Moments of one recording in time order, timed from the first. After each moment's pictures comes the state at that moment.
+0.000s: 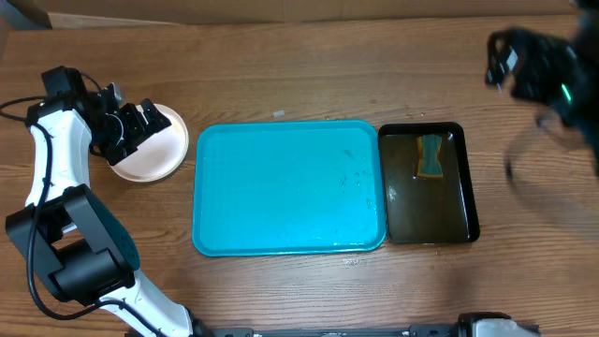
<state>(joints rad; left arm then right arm) 0.42 1.95 1.55 -0.93 0.41 -0.13 0.04 1.33 2.02 -1.20 -0.05 0.25</state>
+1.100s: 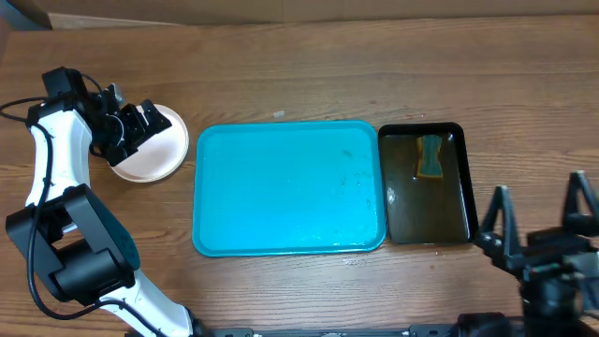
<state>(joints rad) 0.42 1.95 1.55 -0.93 0.41 -0.13 0.04 0.11 0.50 0.09 -0.10 0.17</state>
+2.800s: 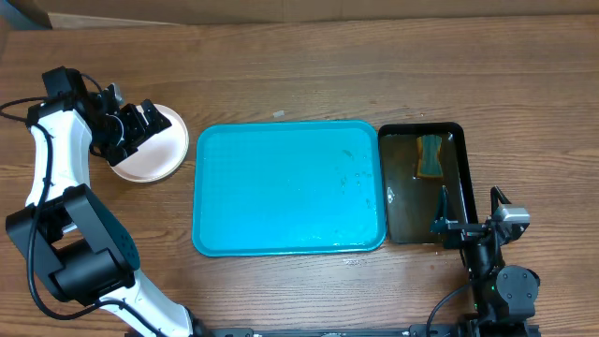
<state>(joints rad) 0.42 1.95 1.55 -0.93 0.41 -0.13 0.04 0.01 0.02 -0.04 -0.01 0.17</state>
